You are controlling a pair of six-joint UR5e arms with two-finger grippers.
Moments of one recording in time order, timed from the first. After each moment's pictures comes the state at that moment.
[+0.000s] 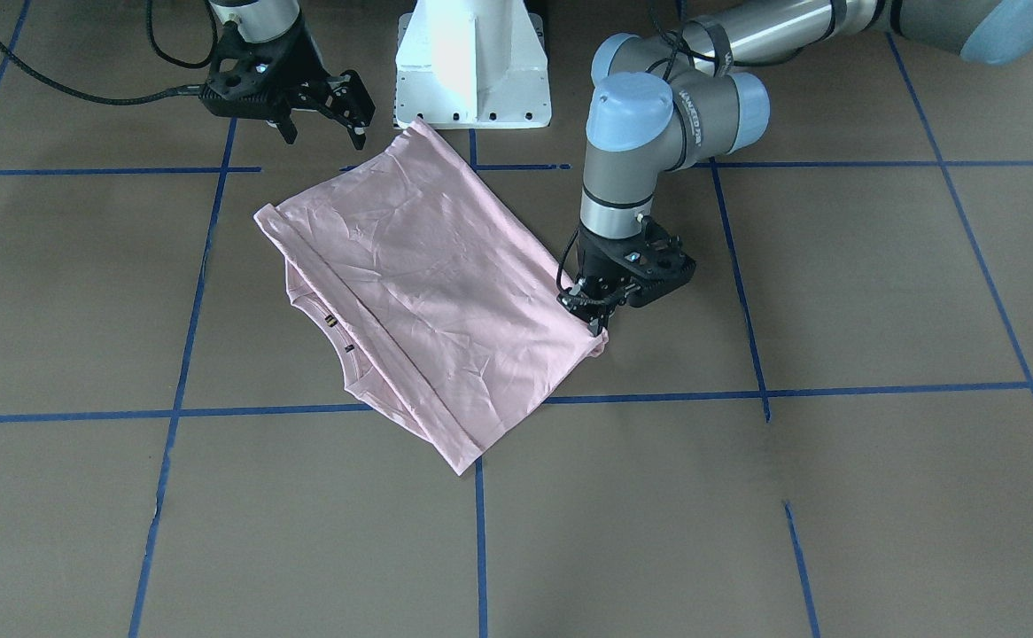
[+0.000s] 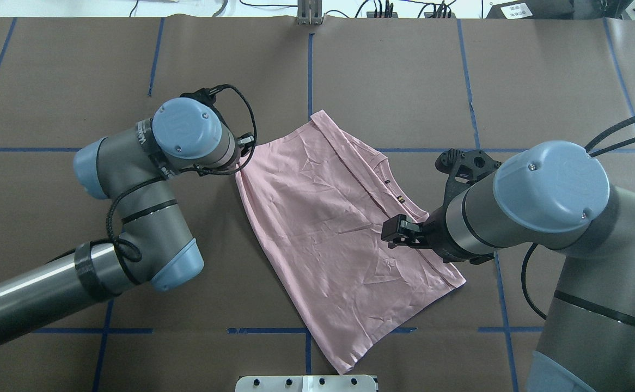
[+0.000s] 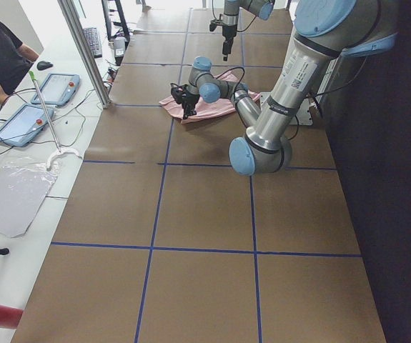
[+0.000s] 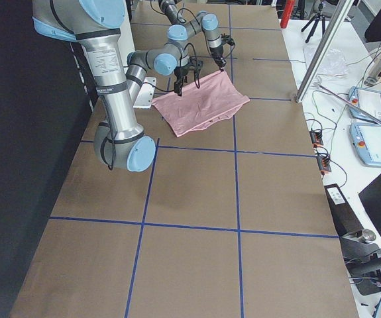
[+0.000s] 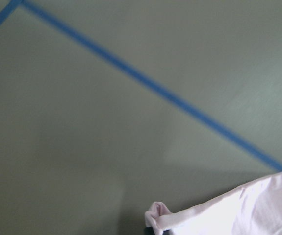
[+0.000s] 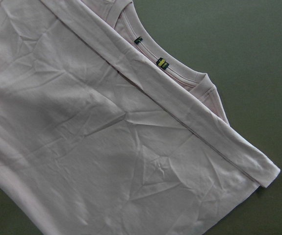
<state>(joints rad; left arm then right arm) -0.62 -2.24 -1.55 -1.77 -1.67 -1.66 0.49 -1.22 2.24 -1.73 1.90 1.49</state>
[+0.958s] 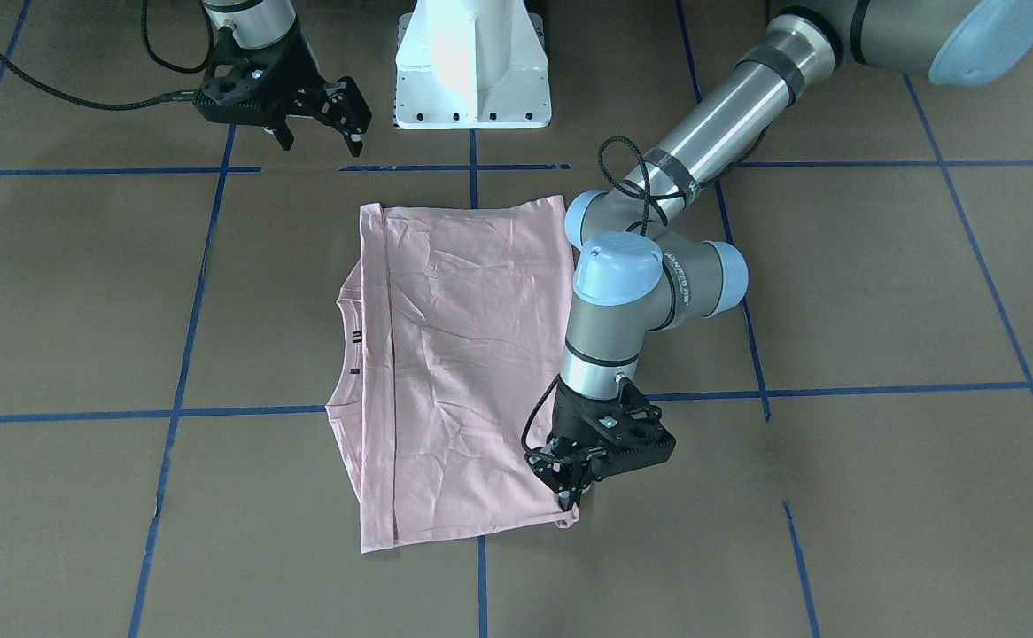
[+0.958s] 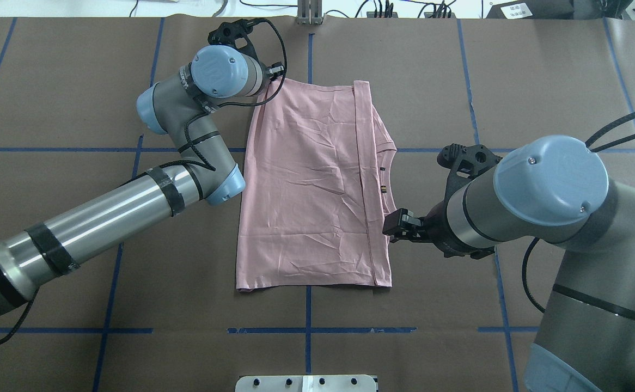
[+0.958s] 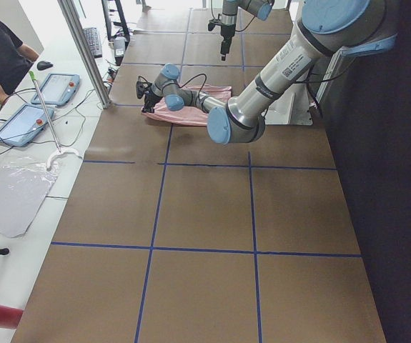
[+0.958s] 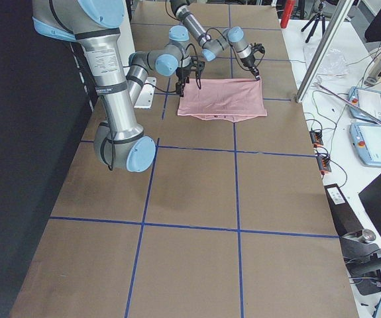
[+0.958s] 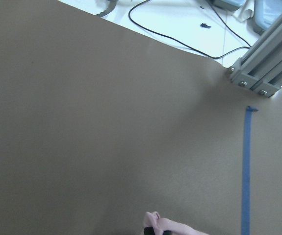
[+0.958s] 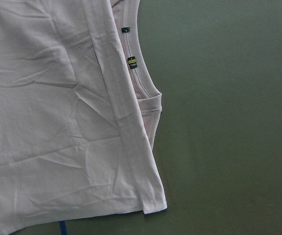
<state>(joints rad) -0.71 -2.54 -0.88 -2.37 -1.55 -1.44 0.50 -1.22 2.22 -1.72 1.90 1.49</state>
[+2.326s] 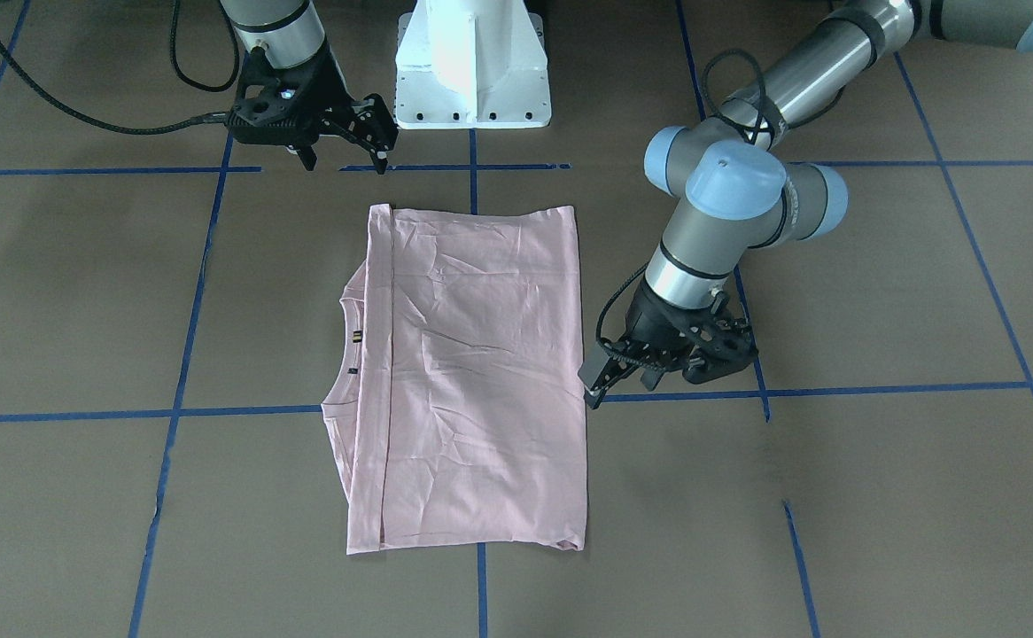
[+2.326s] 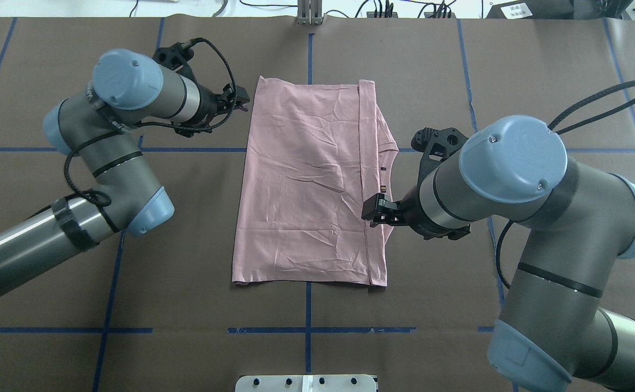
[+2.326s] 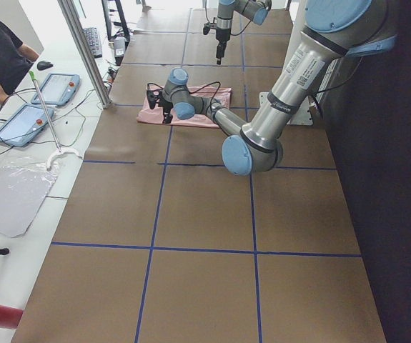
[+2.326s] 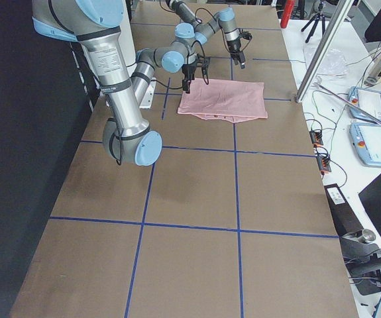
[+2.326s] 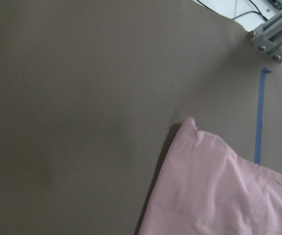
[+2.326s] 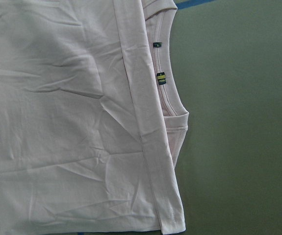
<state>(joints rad) -0.73 -2.16 -1.50 -2.11 -1.83 -1.63 0.53 -1.13 2.14 -1.72 1.90 1.44</state>
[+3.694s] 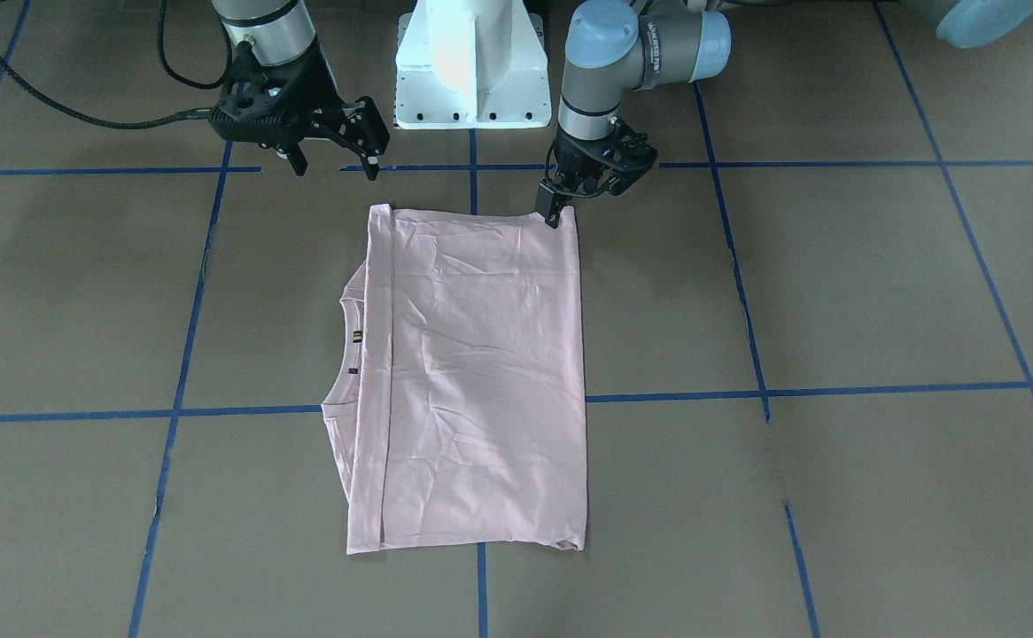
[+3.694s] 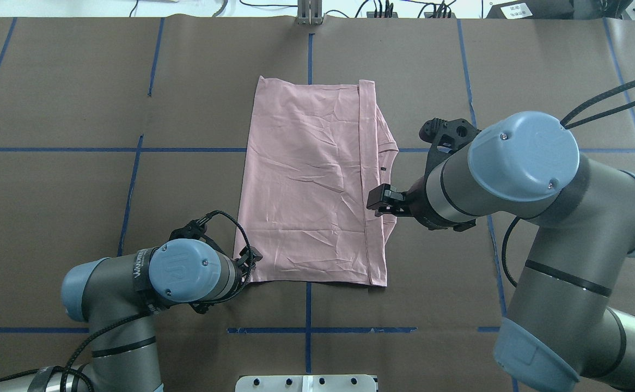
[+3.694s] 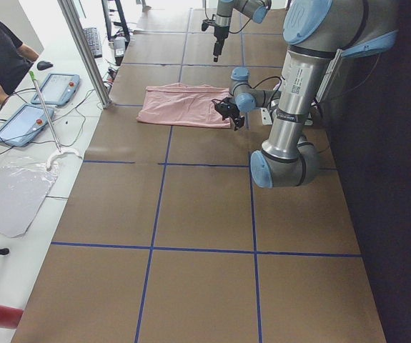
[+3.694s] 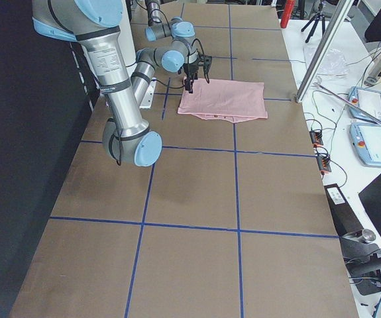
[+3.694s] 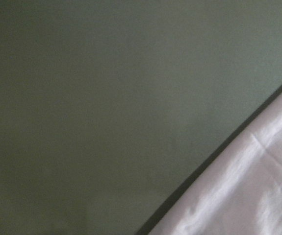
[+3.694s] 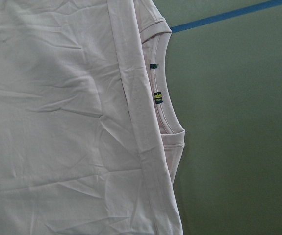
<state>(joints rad) -0.29 -2.01 -1.84 -1.67 -1.67 -2.14 0.53 -1.14 2.15 -1.72 1.86 1.45</state>
